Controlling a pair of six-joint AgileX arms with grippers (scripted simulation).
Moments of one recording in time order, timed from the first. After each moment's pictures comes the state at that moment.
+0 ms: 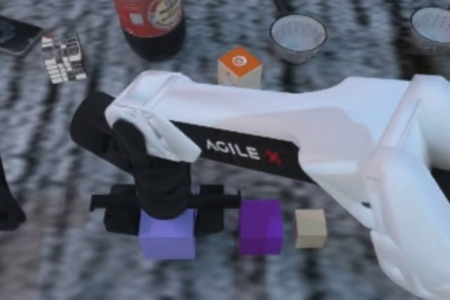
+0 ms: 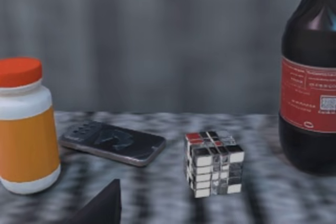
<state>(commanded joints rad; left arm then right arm) 0.02 0.00 0.00 0.00 0.00 0.00 1.00 2.45 2.02 -1.14 0.01 1.02</state>
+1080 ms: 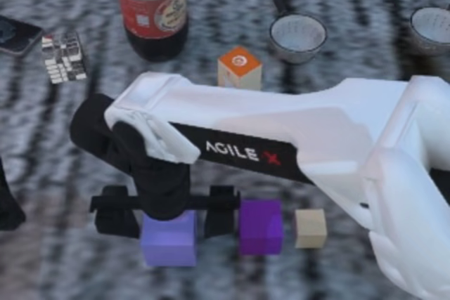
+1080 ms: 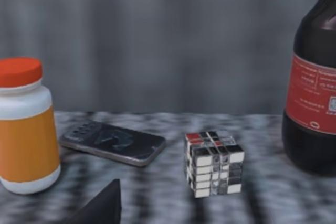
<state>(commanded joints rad) 0.02 0.00 0.00 0.00 0.00 0.00 1.00 2.45 2.02 -1.14 0.01 1.02</state>
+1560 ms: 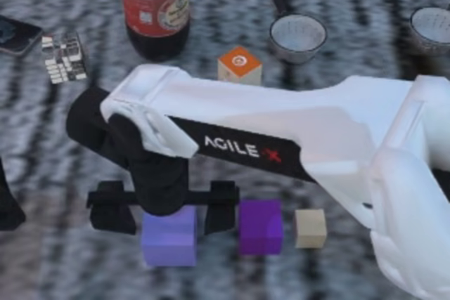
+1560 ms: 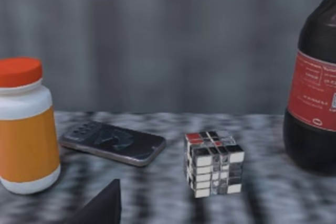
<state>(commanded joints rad) 0.02 0.00 0.00 0.00 0.00 0.00 1.00 2.45 2.06 -1.18 0.01 1.02</state>
